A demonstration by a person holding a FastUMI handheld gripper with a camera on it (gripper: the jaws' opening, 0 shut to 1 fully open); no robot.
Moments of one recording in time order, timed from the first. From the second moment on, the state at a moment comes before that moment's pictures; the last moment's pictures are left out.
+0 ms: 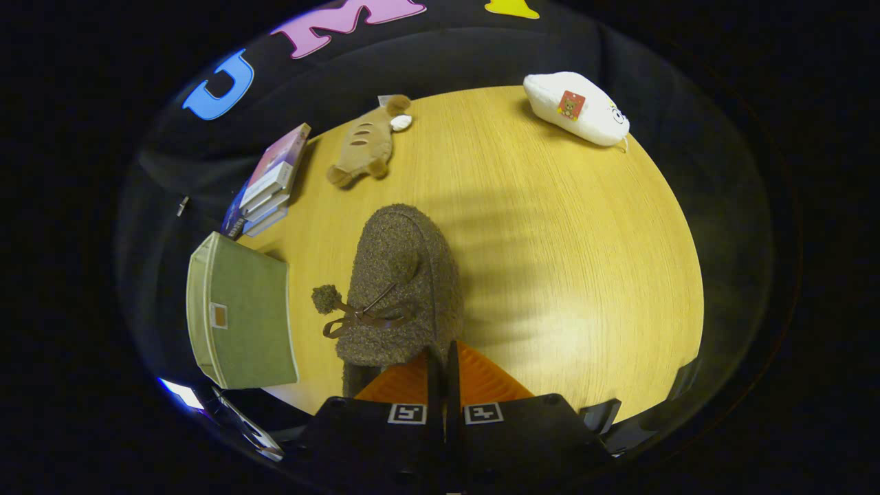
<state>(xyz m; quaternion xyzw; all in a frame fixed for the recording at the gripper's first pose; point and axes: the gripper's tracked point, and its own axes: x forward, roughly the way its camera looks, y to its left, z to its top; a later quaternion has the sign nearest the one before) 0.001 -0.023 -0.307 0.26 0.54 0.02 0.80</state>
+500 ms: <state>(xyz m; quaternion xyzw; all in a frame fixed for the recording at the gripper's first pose) 0.049 0.091 -0.187 0.32 0.48 0.09 0.81</state>
